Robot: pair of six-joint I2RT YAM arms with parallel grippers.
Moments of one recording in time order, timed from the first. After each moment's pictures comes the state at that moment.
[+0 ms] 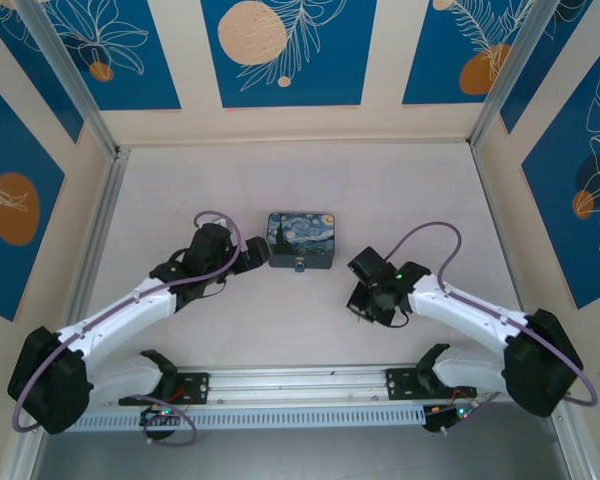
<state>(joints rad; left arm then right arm) -0.60 1.12 0.68 -0.26 -0.04 -0.80 0.71 1.14 0.66 -0.80 -0.06 1.18</state>
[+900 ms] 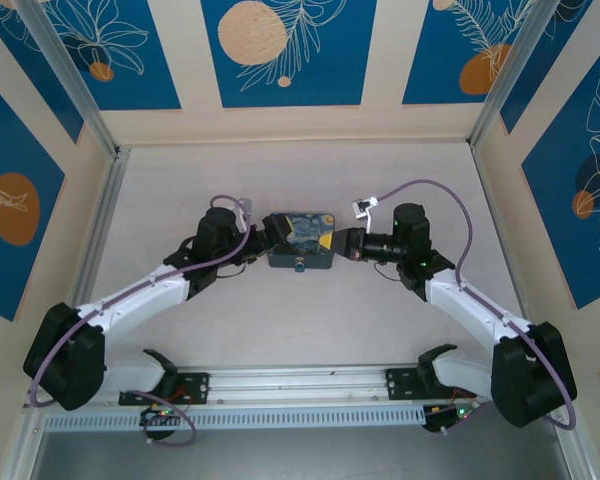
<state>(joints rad) -0.60 1.28 0.75 0.11 0.30 -1.05 0.37 1.16 0.63 0.24 -0.90 0.83</state>
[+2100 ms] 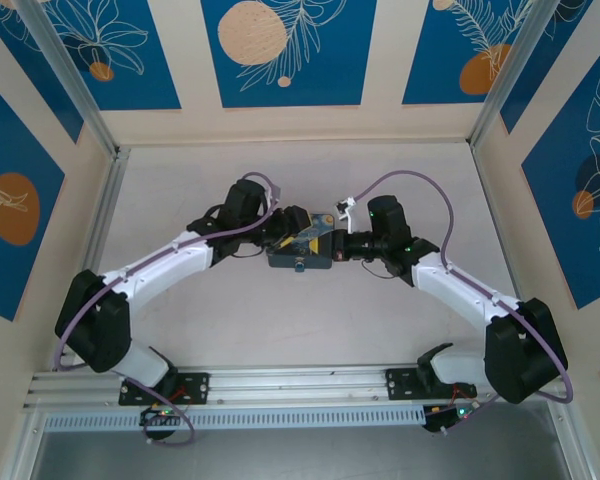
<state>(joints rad) -0.65 1.51 1.10 -0.20 0.41 -1.03 0.48 1.27 0.78 -0.09 -0.70 0.58</state>
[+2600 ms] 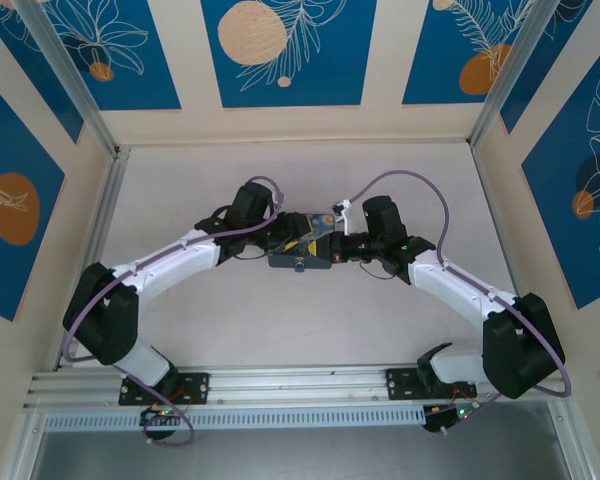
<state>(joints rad) -0.67 1.55 1.11 -0.22 0.39 -1.04 0.49 1.29 0.80 -0.14 -0.67 0.54</state>
